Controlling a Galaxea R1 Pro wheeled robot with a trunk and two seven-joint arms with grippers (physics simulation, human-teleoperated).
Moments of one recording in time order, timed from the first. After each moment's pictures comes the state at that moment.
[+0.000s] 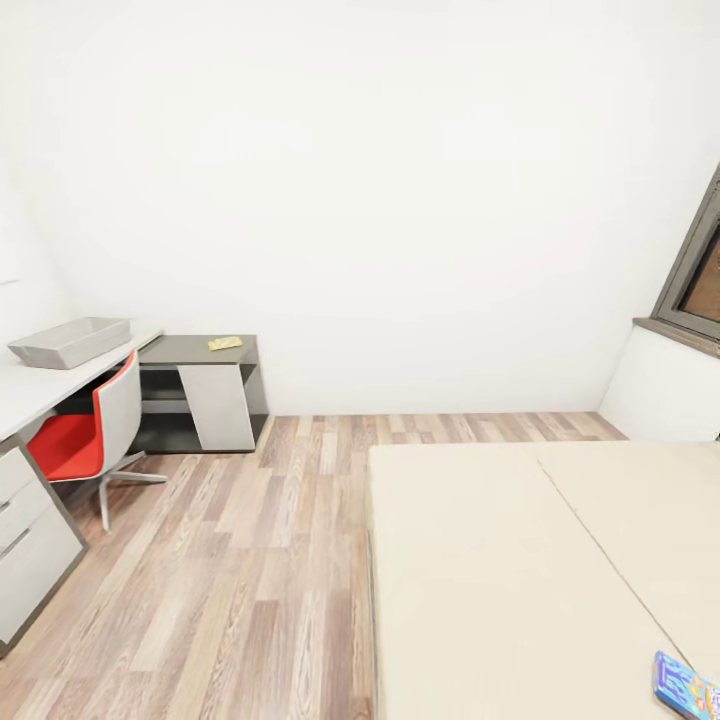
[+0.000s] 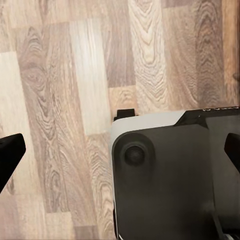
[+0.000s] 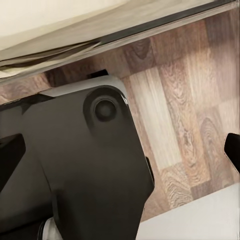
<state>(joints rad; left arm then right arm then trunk) -0.22 0.01 0.14 0.02 -0.24 -0.19 0.04 -0.13 0.07 0.38 -0.01 -0.63 -0.21 -0.23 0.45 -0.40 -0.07</state>
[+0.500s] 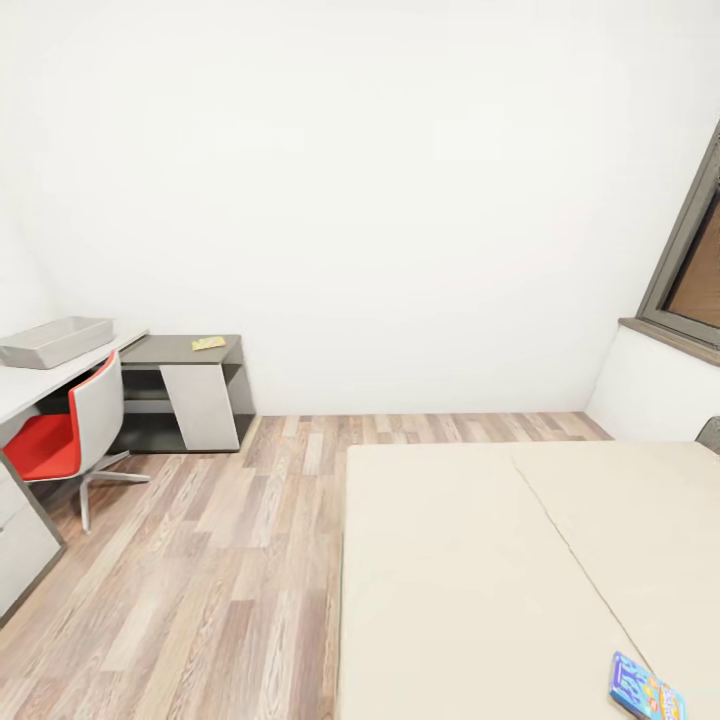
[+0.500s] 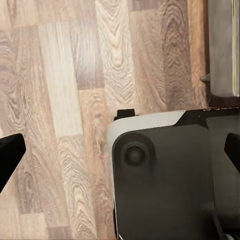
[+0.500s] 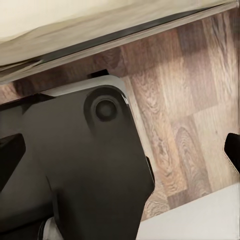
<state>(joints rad) -0.22 0.01 0.14 0.02 -0.24 -0.19 0.04 -0.13 0.07 0.38 -0.01 -0.63 -0.21 -0.23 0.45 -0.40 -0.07</state>
